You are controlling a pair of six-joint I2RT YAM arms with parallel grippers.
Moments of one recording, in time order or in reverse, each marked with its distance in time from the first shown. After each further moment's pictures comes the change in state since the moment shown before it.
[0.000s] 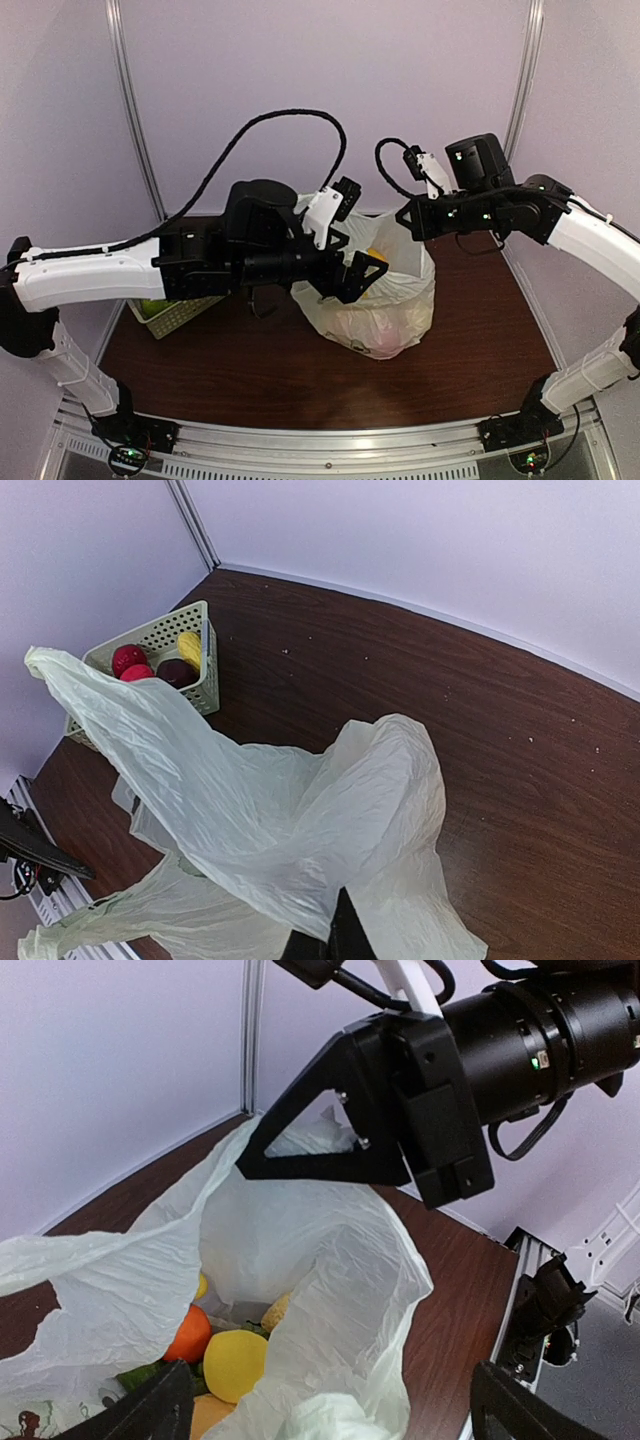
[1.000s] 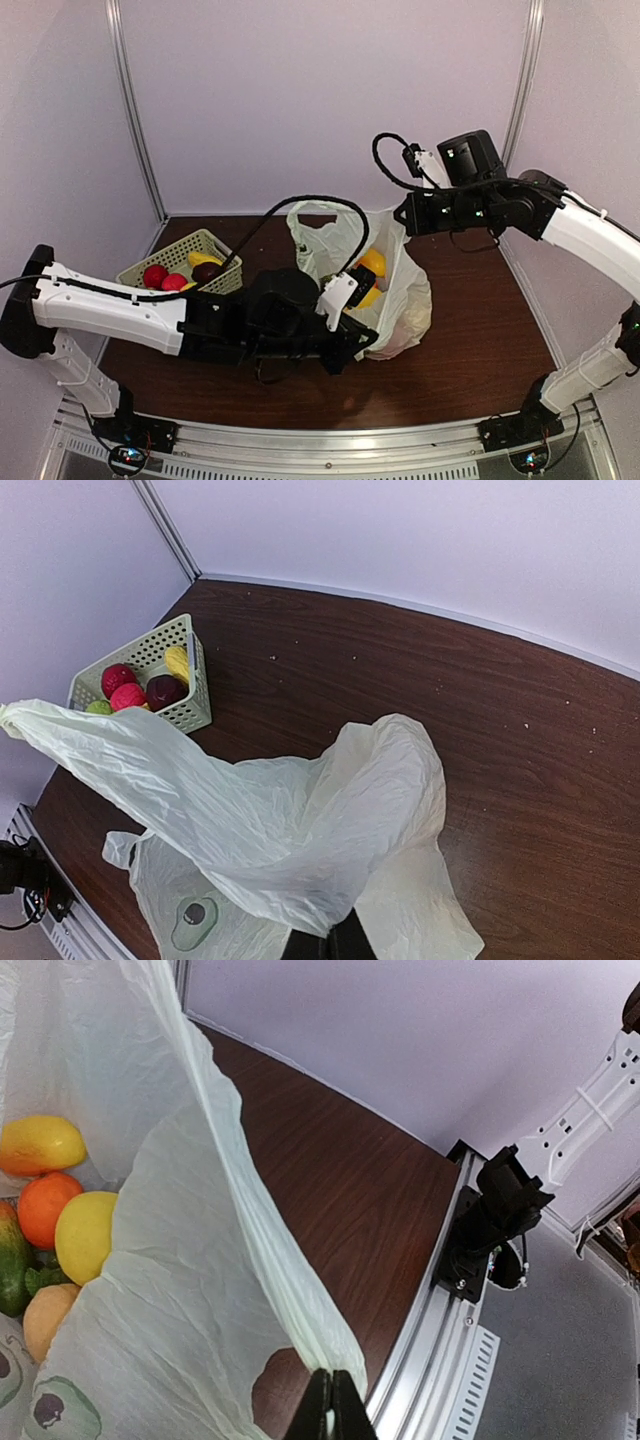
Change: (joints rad) left arm -0.147 0.029 -0.269 0.165 0.047 -0.181; right arm 0.014 0.039 0.048 -0.025 0.065 0.080
